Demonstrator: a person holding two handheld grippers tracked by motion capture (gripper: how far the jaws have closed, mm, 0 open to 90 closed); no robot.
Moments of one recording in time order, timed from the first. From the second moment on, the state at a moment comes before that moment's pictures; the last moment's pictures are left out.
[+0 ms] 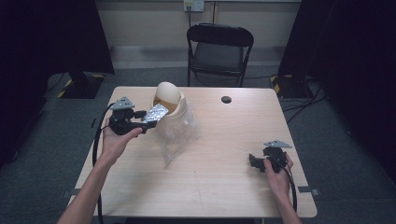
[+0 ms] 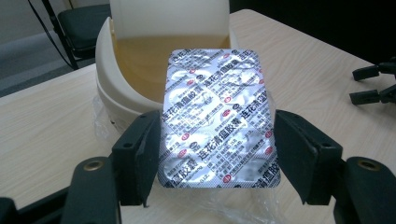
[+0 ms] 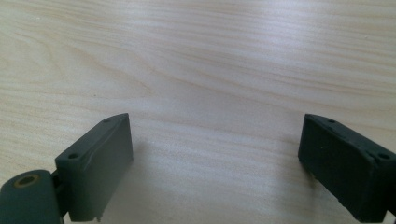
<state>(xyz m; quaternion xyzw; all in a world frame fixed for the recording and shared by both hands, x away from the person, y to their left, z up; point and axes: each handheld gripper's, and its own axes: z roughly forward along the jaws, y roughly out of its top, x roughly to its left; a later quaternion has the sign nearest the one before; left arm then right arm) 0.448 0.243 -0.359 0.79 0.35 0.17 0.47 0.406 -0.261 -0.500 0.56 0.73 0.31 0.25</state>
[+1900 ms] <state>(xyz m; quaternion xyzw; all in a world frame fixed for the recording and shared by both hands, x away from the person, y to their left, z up) 0.509 0.196 -0.359 0.80 0.37 0.16 0.44 0.406 -0.261 -0.500 0.55 0.73 0.31 0.25</state>
